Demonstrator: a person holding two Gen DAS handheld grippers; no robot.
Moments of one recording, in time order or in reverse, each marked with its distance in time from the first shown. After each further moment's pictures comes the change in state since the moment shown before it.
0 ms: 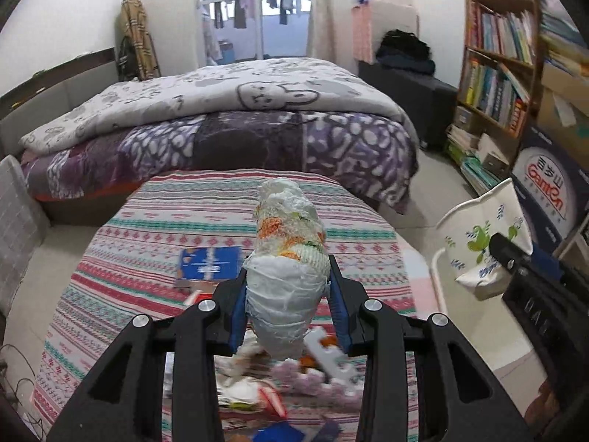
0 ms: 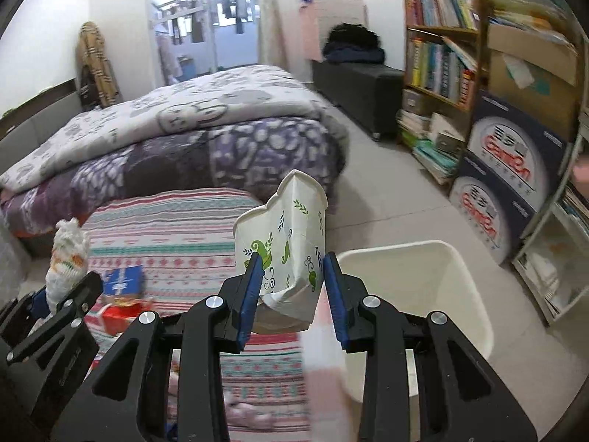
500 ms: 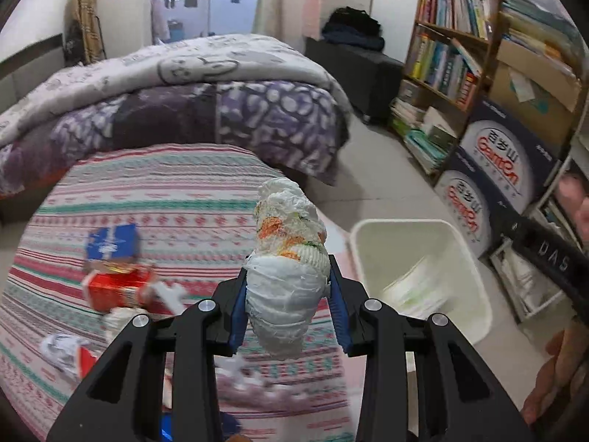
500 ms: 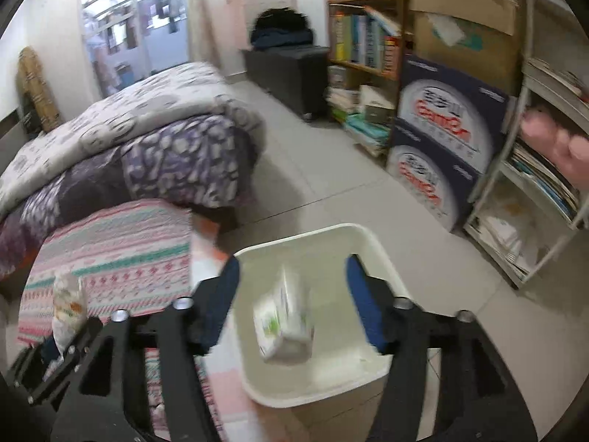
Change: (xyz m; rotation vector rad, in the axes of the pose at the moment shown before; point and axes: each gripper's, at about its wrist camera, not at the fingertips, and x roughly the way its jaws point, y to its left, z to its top) left arm 0.026 -0.078 -0.014 0.029 0.093 -0.218; right arm 0.004 -0.094 0.005 0.163 0.038 -0.175
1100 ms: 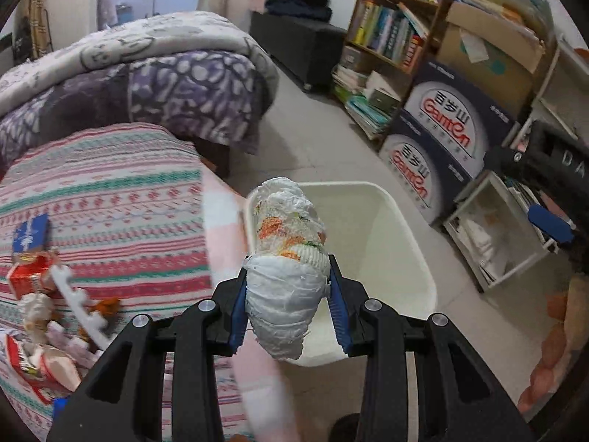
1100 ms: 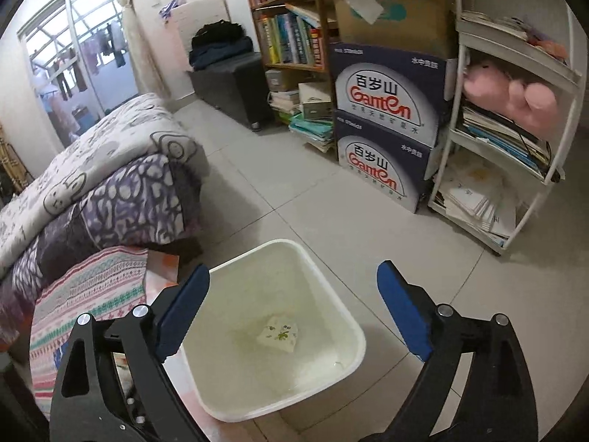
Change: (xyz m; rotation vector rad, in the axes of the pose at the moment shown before) left arm 0.027 -0.085 -0.015 0.068 0.108 -0.181; right arm 0.001 -0.086 0.016 0.201 0.000 -0.062
